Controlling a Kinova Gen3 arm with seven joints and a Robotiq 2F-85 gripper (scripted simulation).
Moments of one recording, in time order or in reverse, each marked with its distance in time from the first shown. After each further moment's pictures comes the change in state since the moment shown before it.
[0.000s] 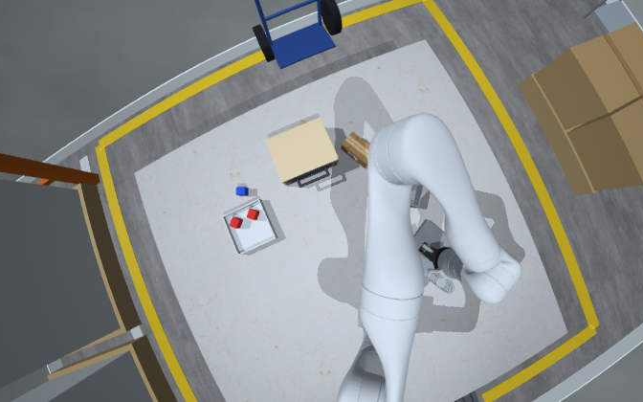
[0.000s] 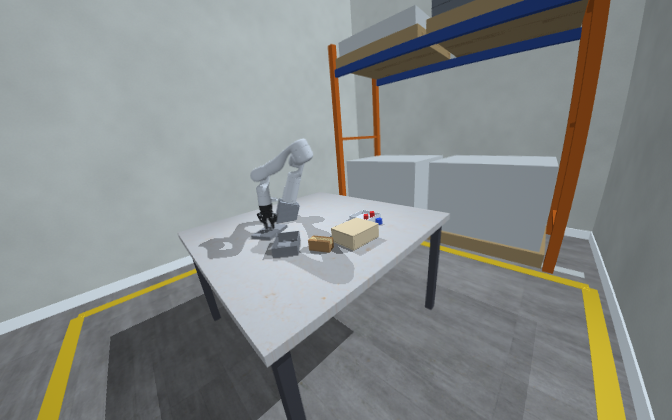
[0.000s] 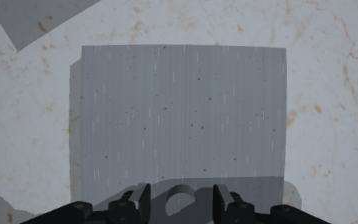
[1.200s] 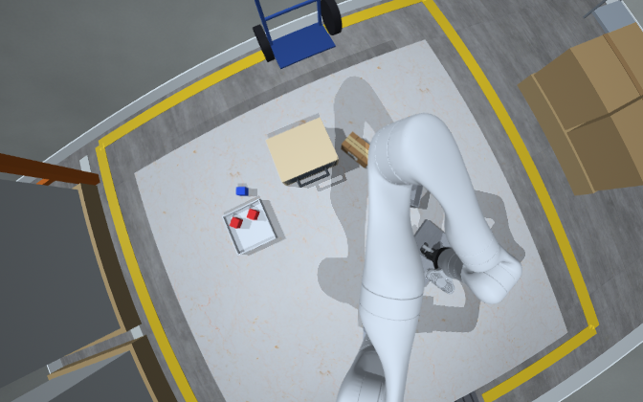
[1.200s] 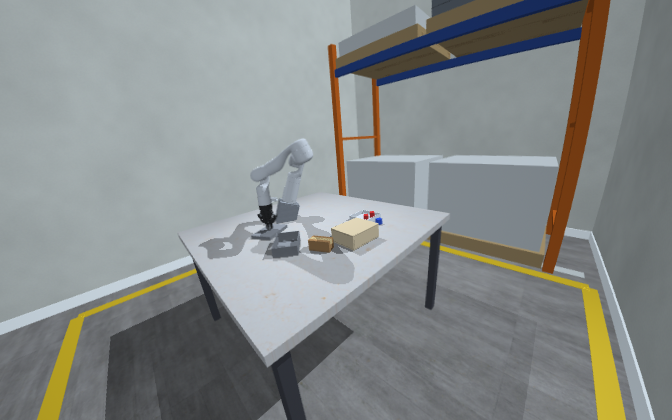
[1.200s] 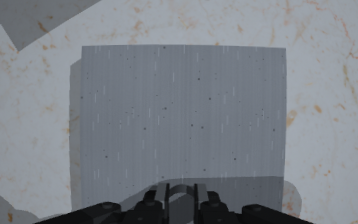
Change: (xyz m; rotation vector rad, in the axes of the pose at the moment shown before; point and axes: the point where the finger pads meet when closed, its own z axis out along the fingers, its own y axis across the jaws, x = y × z) arm 0.000 0.000 0.000 0.000 -0.001 0.000
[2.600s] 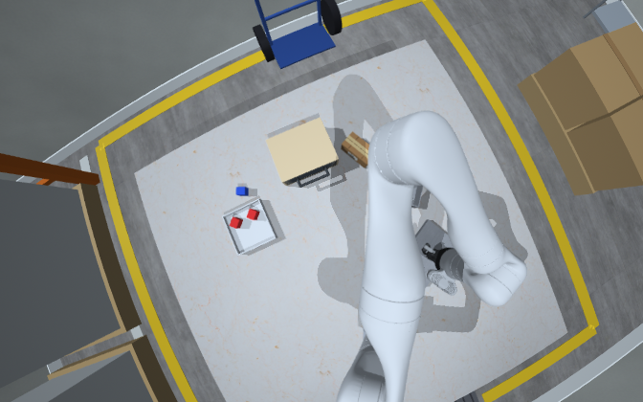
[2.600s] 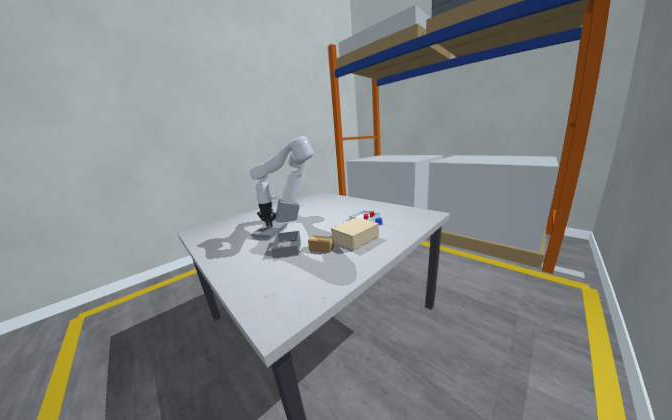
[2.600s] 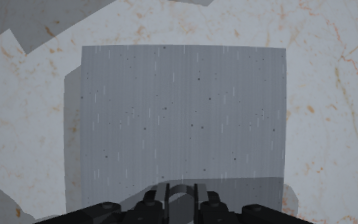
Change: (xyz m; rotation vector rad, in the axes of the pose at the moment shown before) arm 0.000 0.000 -0.012 0.000 0.001 0.000
